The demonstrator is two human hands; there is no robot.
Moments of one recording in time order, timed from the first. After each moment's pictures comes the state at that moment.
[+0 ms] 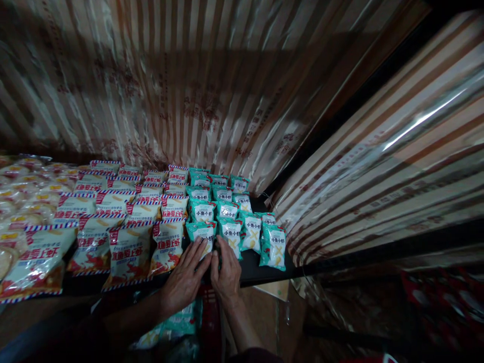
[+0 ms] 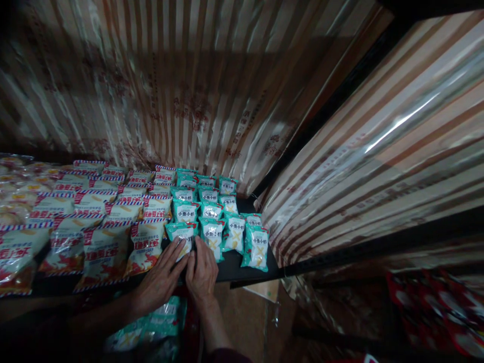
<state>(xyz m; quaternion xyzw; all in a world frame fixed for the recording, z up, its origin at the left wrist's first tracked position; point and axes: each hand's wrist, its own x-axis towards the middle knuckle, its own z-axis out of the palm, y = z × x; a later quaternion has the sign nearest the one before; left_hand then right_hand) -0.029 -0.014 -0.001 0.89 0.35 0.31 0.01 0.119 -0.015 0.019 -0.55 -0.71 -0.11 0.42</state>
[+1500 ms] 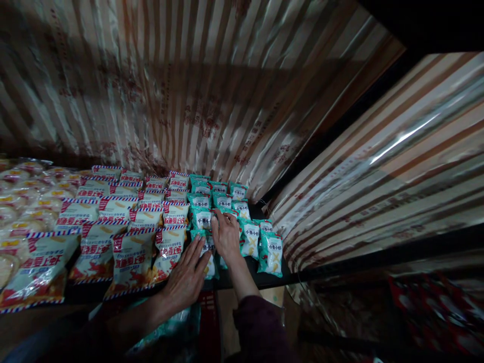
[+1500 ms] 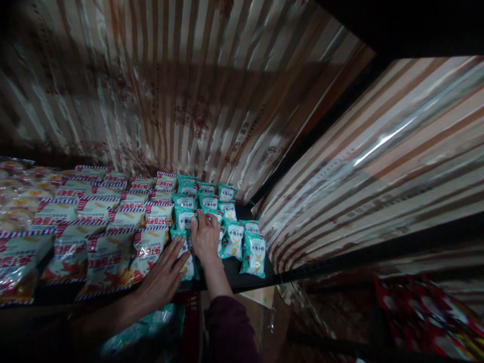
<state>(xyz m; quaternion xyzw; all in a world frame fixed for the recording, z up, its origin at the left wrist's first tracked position) -0.032 -0.001 0.020 0.87 0.38 0.32 0.05 0.115 0.072 0.083 -0.63 -0.72 -0.06 0.28</state>
